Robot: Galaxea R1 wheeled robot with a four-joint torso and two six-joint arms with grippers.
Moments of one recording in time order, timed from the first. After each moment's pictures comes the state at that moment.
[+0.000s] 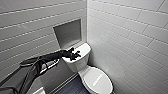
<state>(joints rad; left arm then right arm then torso) 0.11 2.82 -2.29 -0.22 0.49 -0.49 -1.55 2.52 -1.78 0.19 0.32 0.11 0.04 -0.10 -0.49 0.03</state>
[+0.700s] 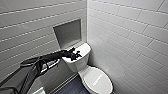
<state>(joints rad) 0.11 2.83 -2.28 -0.23 0.48 -0.50 -1.55 2.52 -1.78 0.19 0.32 0.11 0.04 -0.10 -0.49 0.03</state>
